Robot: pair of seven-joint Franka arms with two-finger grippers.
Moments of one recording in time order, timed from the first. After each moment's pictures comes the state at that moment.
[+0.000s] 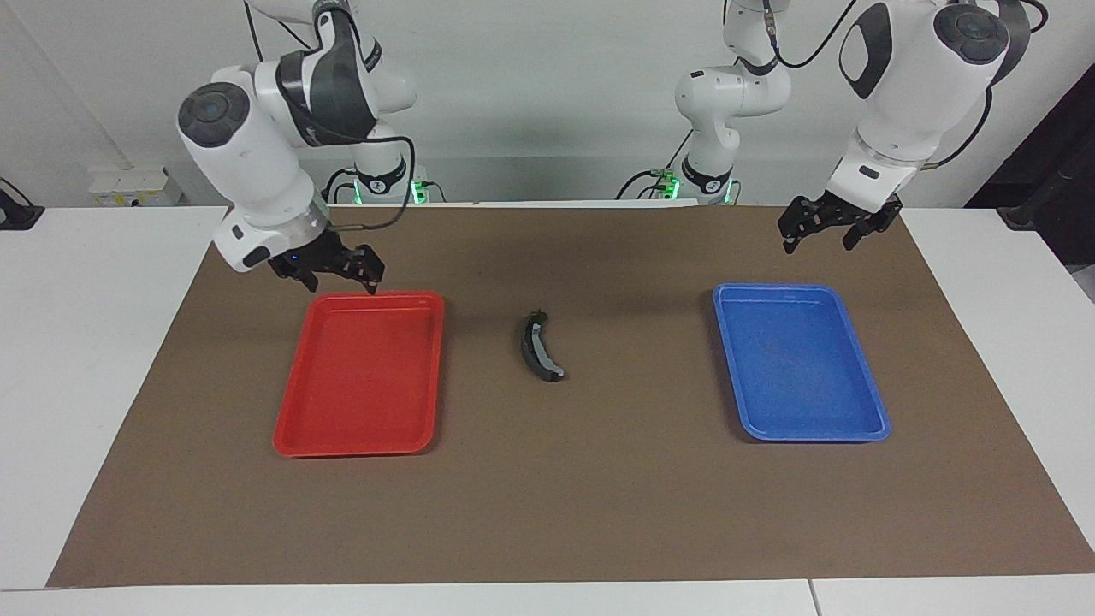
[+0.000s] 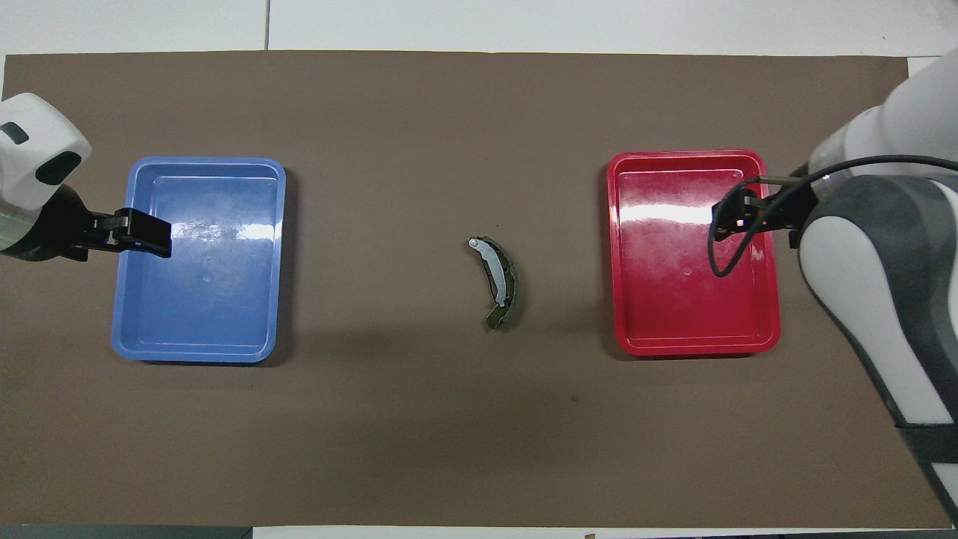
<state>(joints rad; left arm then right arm) 0.02 -0.05 -0.16 -1.72 0.01 1.61 -0.10 0.11 0.05 -0.04 -1.71 0.03 1.64 0.15</state>
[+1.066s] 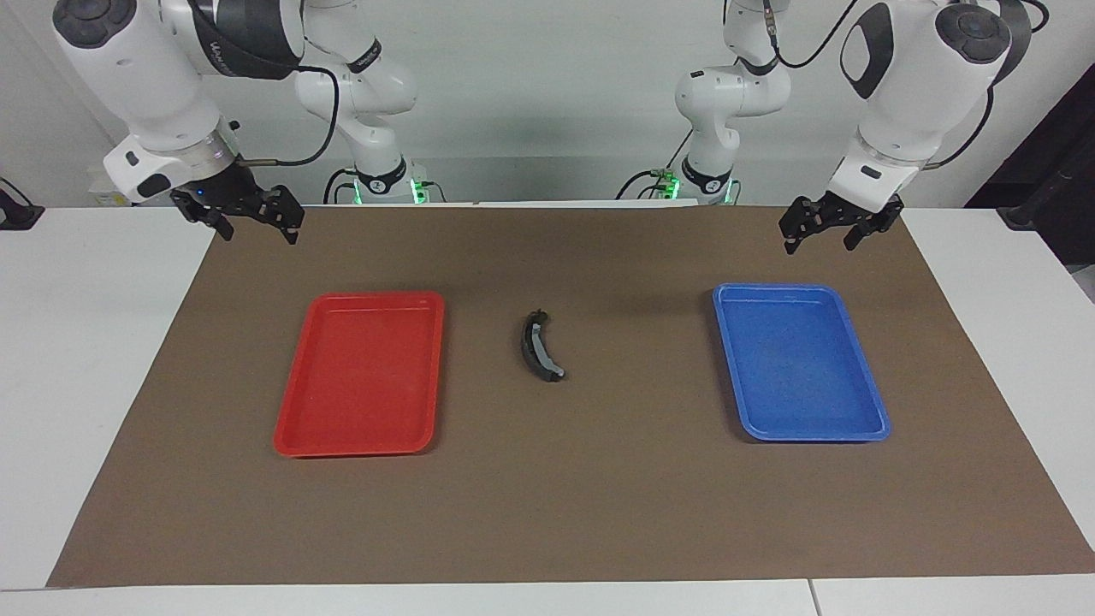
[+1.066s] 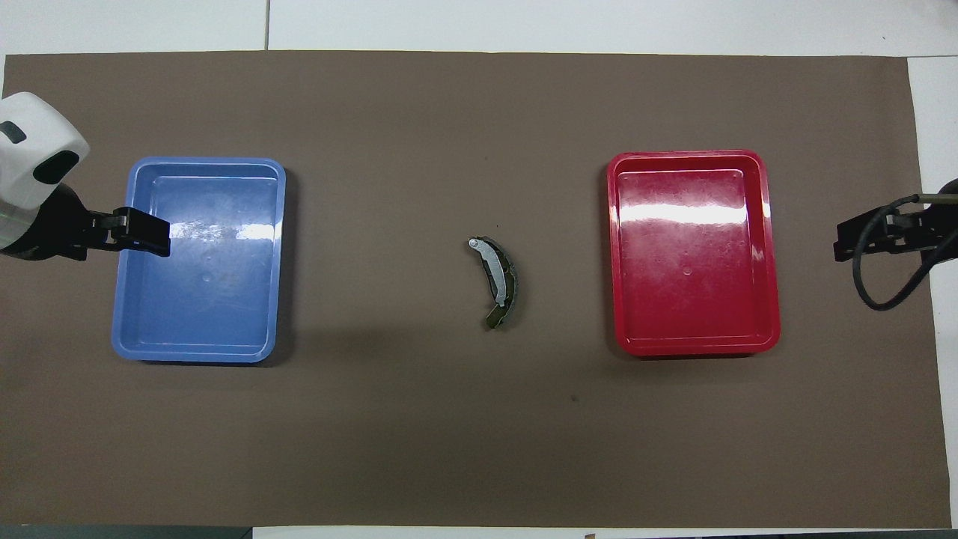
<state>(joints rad) 0.02 -0.05 -0.16 -1.72 0.01 1.62 -0.10 0.01 -0.03 -0.07 -1.67 -0.03 1.52 0.05</state>
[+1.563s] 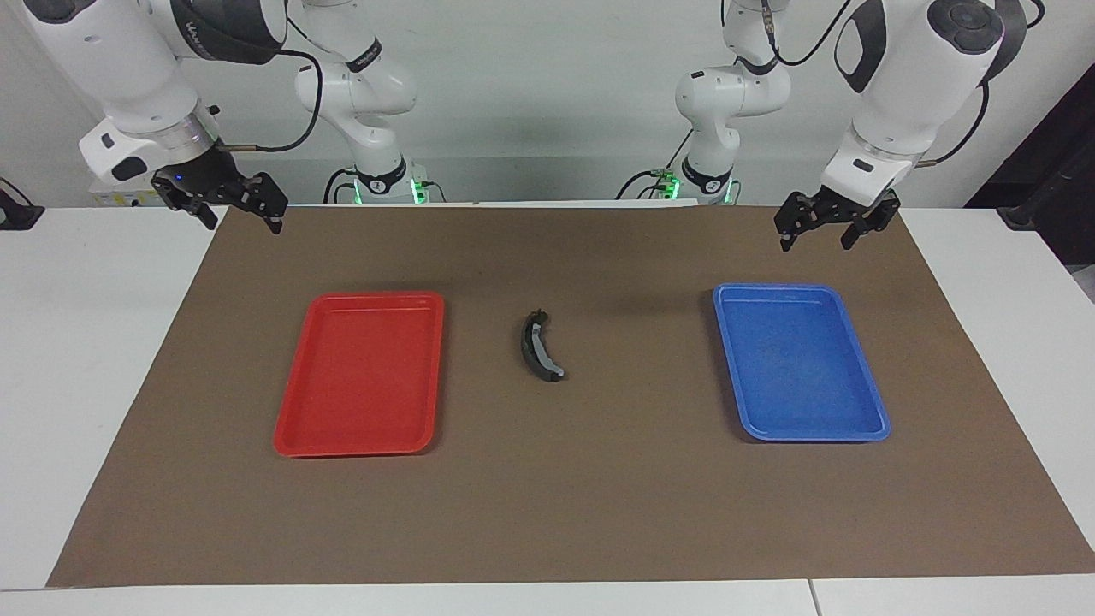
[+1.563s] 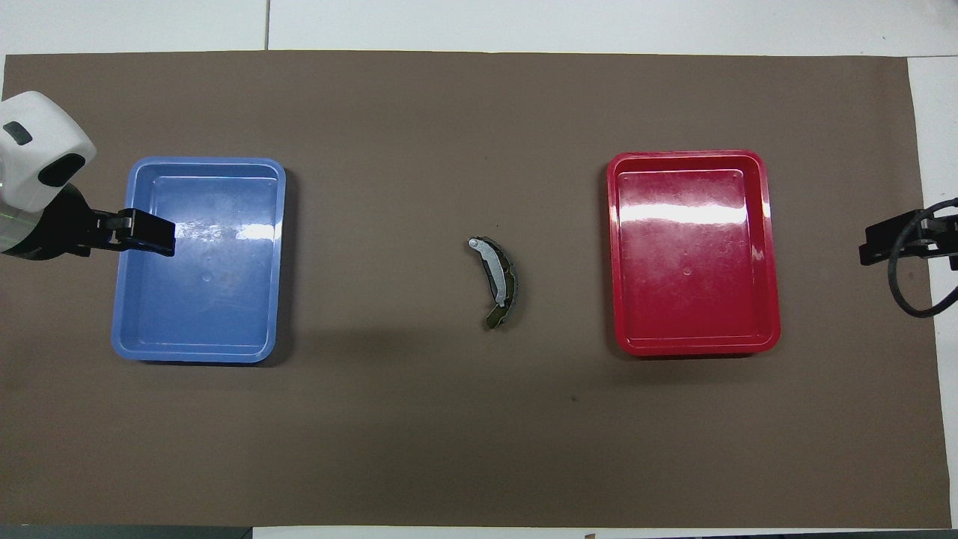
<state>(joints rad) 0.06 -0.06 -0.21 -1.71 0.01 1.62 -0.07 0.00 -0.06 -0.07 -1.66 -0.03 1.50 0.02</state>
